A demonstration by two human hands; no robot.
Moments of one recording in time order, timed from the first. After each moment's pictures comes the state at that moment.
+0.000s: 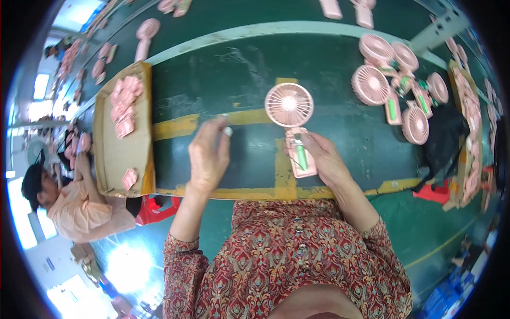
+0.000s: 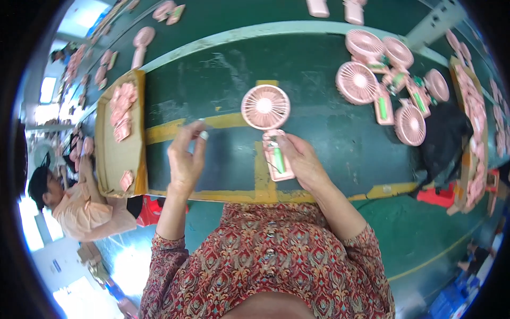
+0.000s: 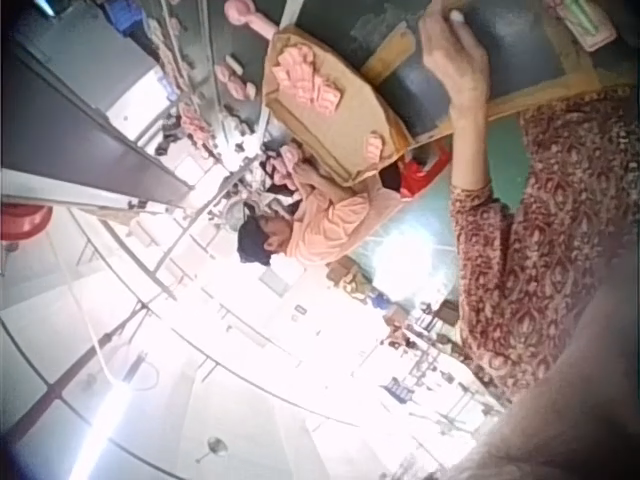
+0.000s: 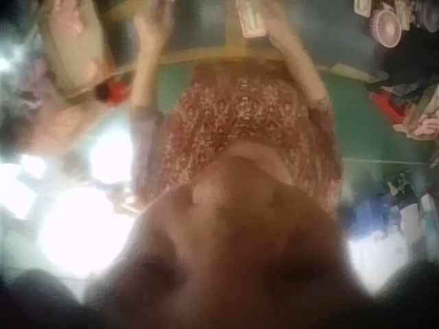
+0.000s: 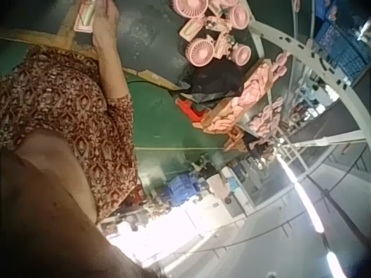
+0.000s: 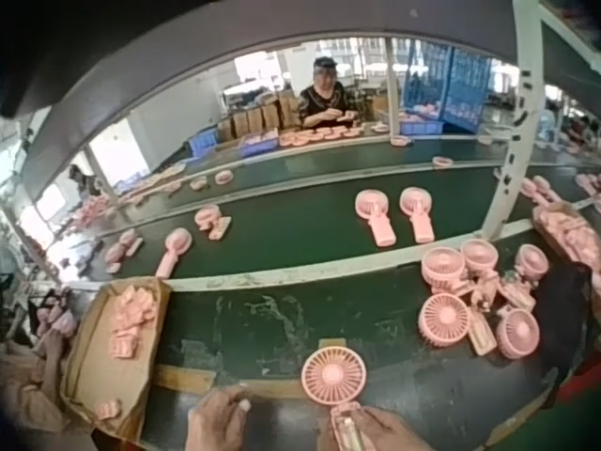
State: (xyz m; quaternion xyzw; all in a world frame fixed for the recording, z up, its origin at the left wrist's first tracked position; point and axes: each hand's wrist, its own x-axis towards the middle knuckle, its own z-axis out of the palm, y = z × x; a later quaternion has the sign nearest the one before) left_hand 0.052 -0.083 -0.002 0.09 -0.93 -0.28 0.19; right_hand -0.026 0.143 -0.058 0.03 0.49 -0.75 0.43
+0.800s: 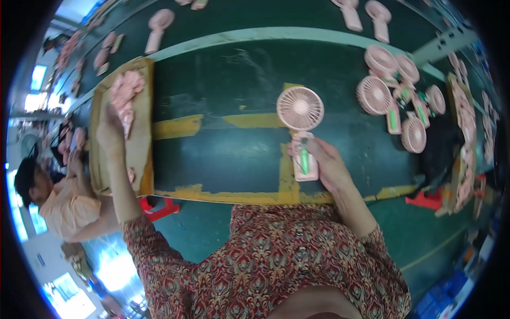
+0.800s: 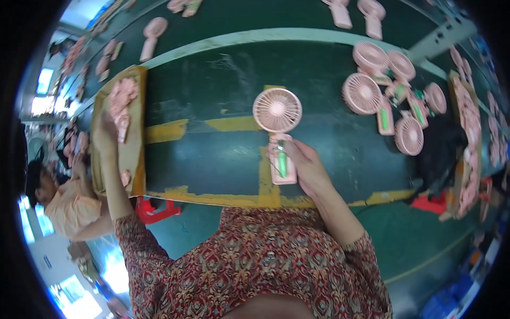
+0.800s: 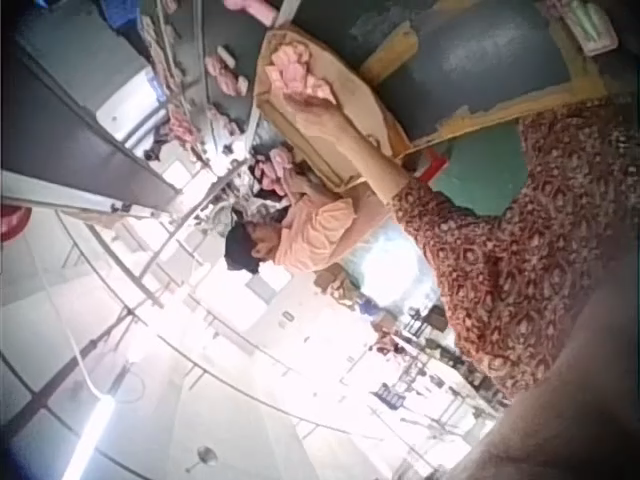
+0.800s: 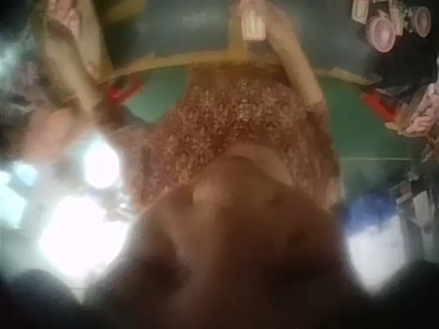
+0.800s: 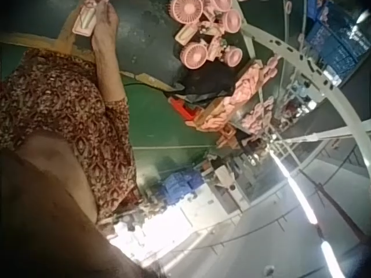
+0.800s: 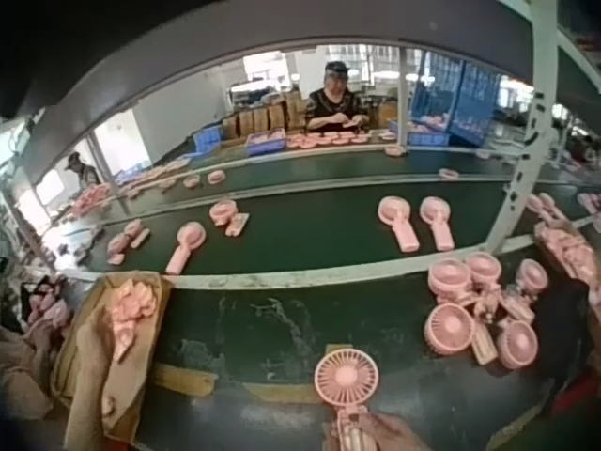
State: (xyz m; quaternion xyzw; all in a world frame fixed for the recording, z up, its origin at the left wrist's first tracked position) left_hand 0.092 -0.354 0.012 0.33 -0.91 0.12 0.21; right_hand -0.025 0.140 -0.055 0.05 0.47 -0.77 0.42
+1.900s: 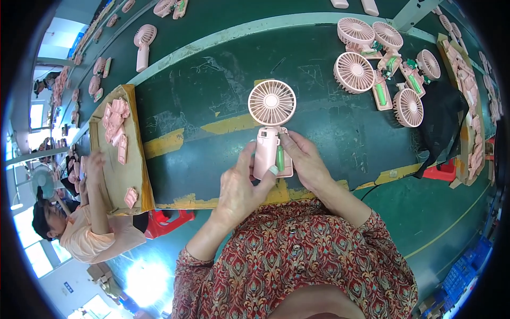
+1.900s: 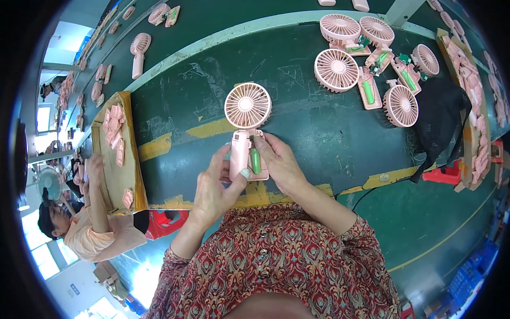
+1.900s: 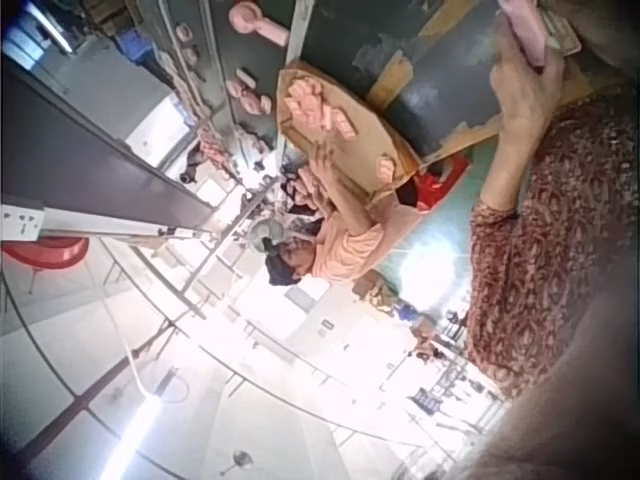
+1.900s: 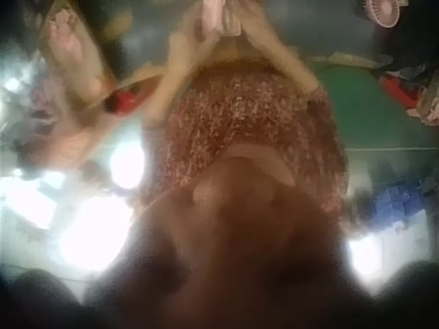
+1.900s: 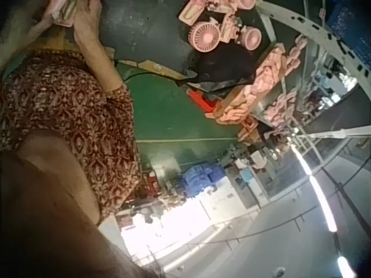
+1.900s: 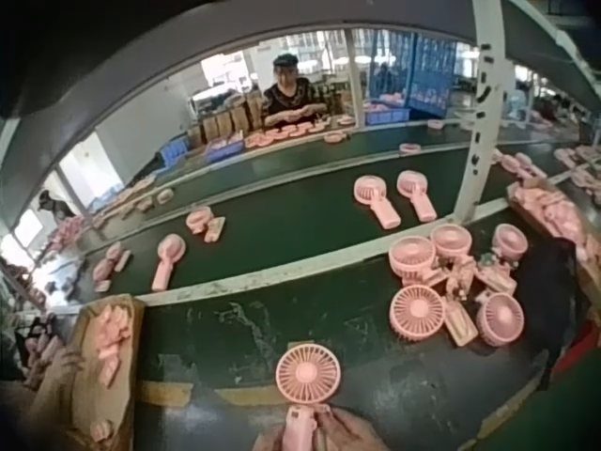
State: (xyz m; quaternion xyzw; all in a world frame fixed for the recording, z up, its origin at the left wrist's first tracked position) left_hand 0.054 0.002 0.006 0.14 -0.89 -0.42 -0.08; right_hand -0.011 0.138 -0.056 0.06 0.45 -0.81 0.36
